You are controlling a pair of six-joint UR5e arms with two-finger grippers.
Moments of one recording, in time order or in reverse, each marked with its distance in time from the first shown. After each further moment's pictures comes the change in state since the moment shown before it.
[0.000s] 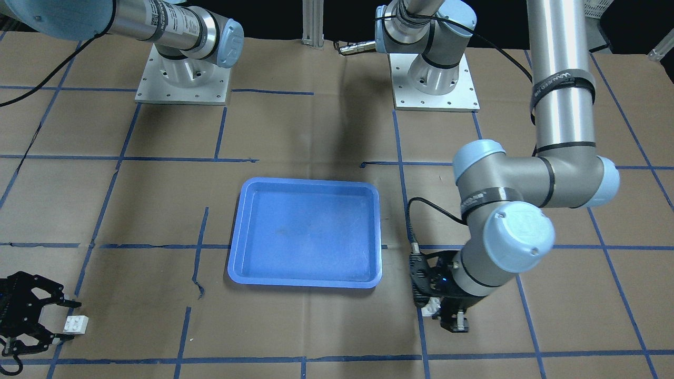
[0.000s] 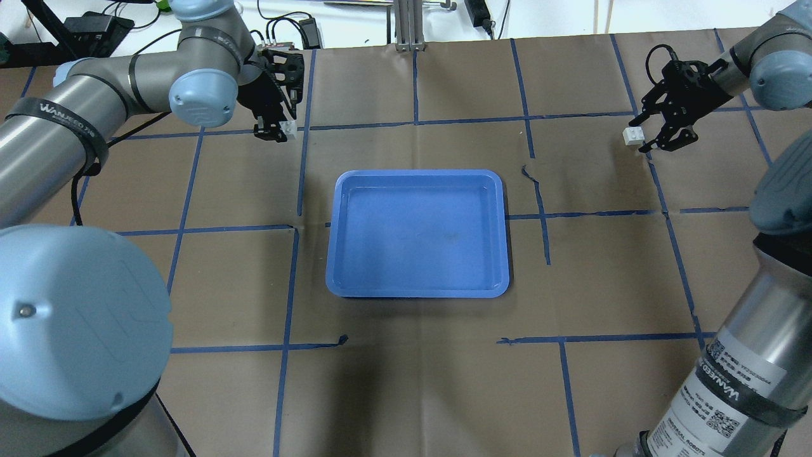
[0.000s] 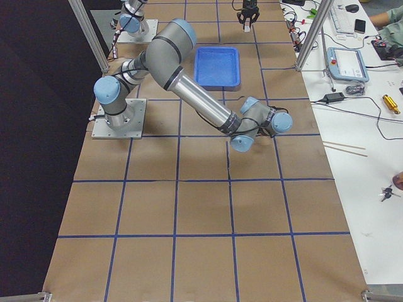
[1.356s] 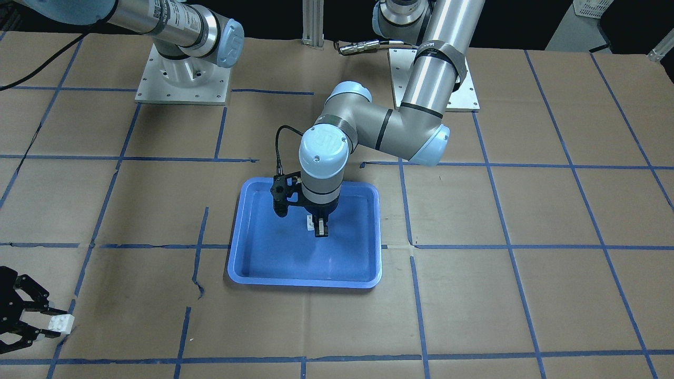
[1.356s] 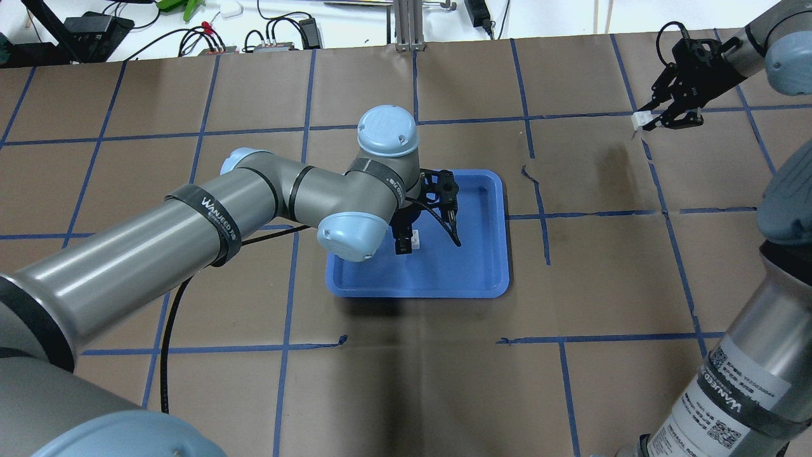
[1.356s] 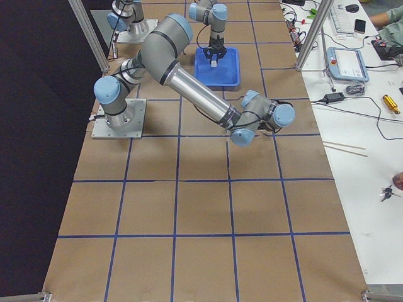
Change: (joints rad) left arm -0.355 0.064 -0.332 0.162 0.004 -0.423; right arm 0.012 -0.080 -0.009 0.007 0.013 0.057
